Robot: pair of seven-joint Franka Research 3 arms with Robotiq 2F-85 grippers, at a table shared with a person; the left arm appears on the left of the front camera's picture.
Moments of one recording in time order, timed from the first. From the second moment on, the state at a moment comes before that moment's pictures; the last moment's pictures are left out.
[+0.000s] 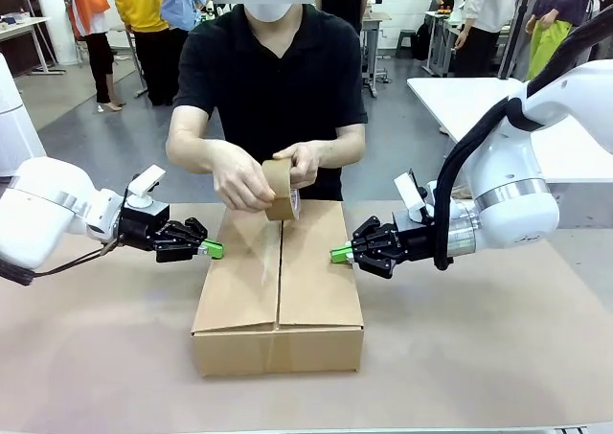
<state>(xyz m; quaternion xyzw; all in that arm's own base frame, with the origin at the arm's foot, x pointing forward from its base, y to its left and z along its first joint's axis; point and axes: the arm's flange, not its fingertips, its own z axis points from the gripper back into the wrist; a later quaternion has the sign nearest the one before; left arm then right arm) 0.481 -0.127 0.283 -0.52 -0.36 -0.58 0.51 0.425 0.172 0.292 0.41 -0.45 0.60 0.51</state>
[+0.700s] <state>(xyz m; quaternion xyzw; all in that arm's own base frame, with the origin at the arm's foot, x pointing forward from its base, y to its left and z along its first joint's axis) 0.481 -0.127 0.282 -0.52 -0.36 -0.58 0.51 0.425 0.172 0.291 0.42 -0.45 0.60 0.51</state>
